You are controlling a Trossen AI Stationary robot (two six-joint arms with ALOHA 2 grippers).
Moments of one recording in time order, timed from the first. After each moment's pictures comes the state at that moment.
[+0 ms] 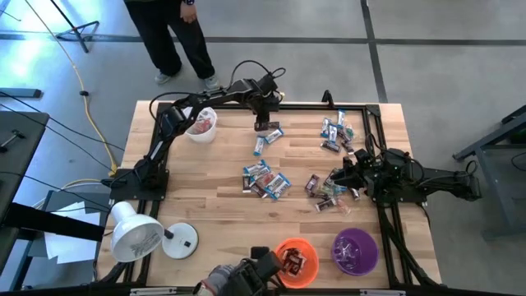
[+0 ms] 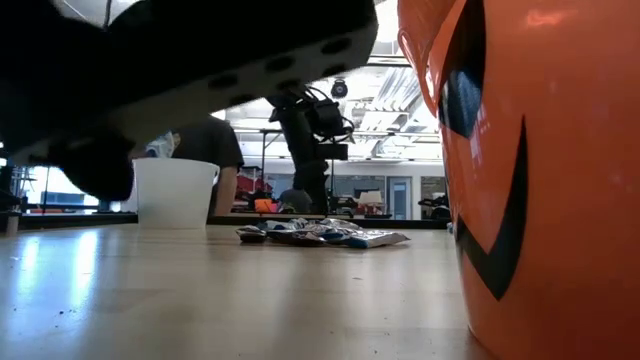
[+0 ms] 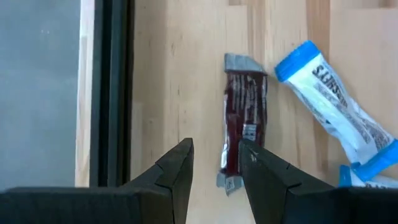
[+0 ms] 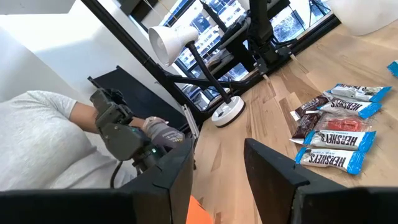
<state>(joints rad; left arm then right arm) 0.62 2.34 1.95 -0.79 0.12 0.61 -0.16 0.03 0.01 0.07 -0.39 0.73</state>
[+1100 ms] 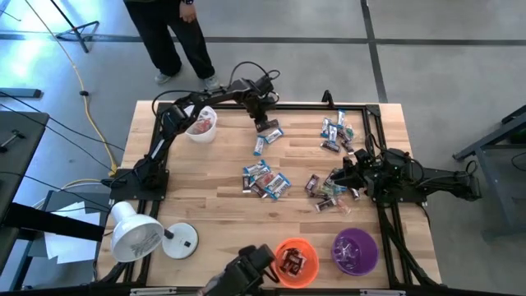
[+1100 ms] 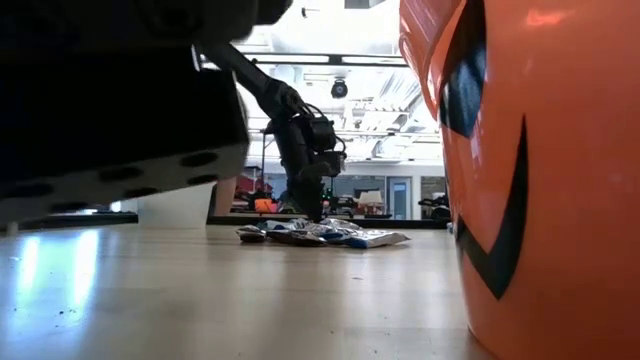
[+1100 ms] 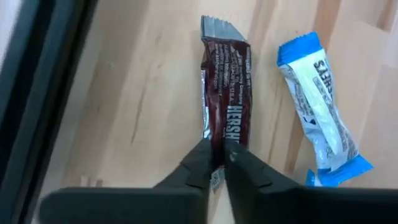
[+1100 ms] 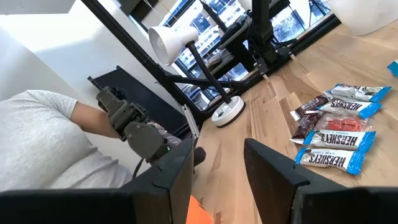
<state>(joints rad) 0.66 2.38 1.95 -0.86 0.25 0.32 -0.16 0.03 0.01 0.07 -0.40 0.73</state>
